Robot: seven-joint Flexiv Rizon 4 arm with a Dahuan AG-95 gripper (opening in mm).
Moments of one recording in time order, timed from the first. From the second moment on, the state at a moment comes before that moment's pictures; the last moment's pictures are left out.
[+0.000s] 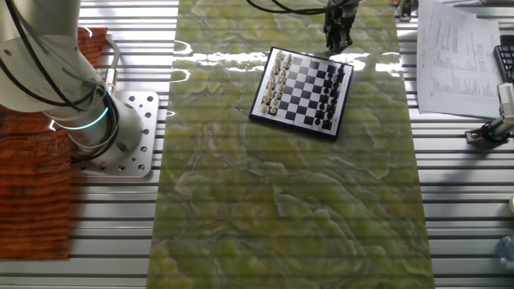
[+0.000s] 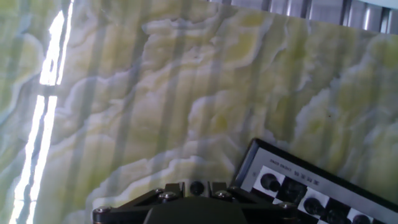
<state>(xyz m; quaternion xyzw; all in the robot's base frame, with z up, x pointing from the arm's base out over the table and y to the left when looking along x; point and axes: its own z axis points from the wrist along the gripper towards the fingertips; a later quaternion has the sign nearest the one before) 0.548 0.232 0.020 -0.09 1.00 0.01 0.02</state>
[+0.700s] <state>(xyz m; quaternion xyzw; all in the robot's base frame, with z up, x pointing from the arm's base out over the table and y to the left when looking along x) 0.549 0.233 0.020 -0.09 1.00 0.01 0.02</state>
